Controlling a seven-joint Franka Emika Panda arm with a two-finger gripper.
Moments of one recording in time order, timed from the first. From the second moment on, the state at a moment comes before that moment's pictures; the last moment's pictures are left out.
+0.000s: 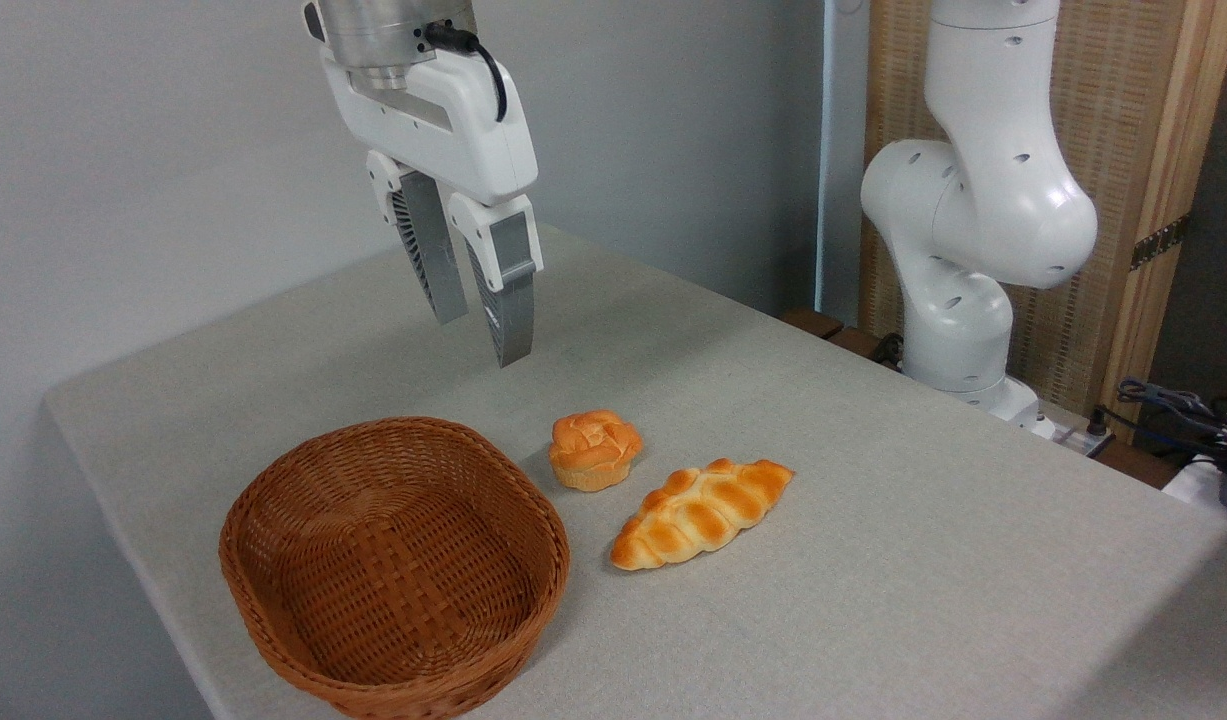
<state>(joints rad) -0.11 0.00 0.02 -1.58 -0.01 1.56 0.71</state>
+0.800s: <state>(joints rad) -0.15 -0.26 0.00 -1.98 -0.01 1.65 0.73</state>
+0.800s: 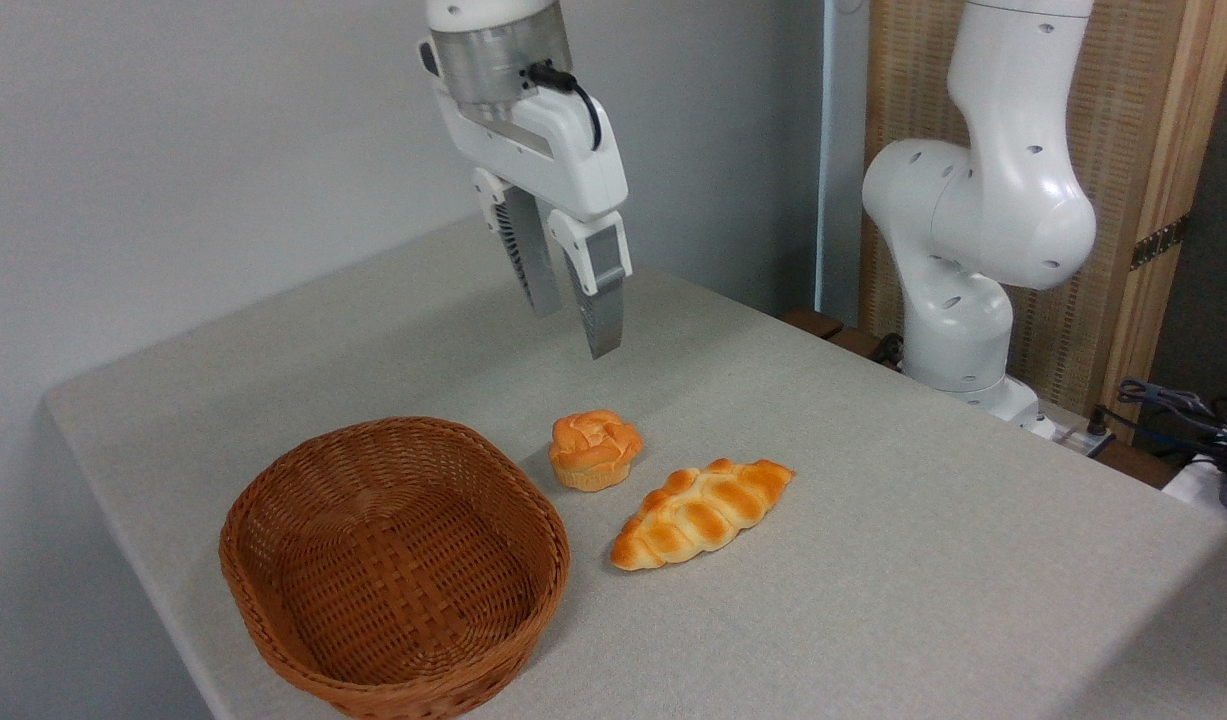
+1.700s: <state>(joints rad) -0.18 -0.33 -0.03 -2.27 0.04 1.88 0.73</state>
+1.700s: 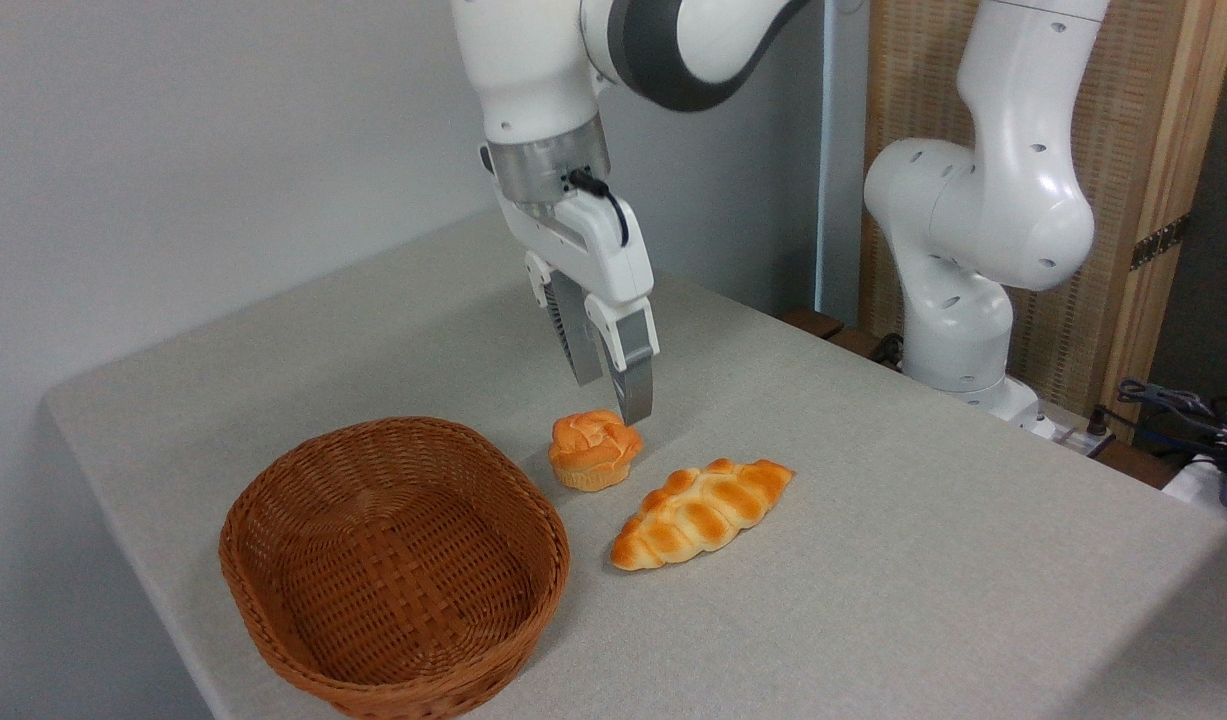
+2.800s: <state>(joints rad) -0.22 -0.22 -0.03 -2.34 0.04 2.04 0.73</state>
